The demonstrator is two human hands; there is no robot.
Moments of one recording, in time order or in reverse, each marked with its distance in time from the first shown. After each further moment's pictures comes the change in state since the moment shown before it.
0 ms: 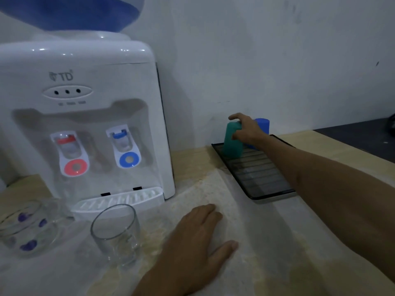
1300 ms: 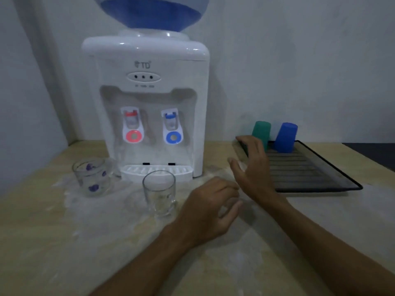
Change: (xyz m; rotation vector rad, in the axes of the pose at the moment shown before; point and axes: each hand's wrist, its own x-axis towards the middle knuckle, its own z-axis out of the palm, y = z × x) left_hand -0.016 0.012 -0.028 -0.090 0.506 0.253; right_hand -0.187 -0.069 0.072 0.052 0.311 -0.535
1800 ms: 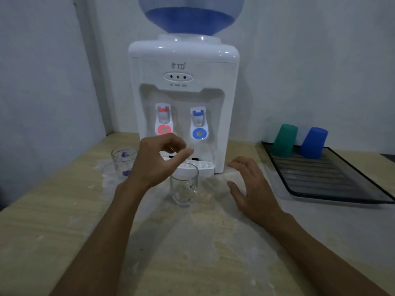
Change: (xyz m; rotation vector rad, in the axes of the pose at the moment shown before) left_hand -0.005 -0.066 -0.132 0.050 0.225 -0.428; right_hand -0.046 -0.034 0.015 0.042 -0.261 -0.239
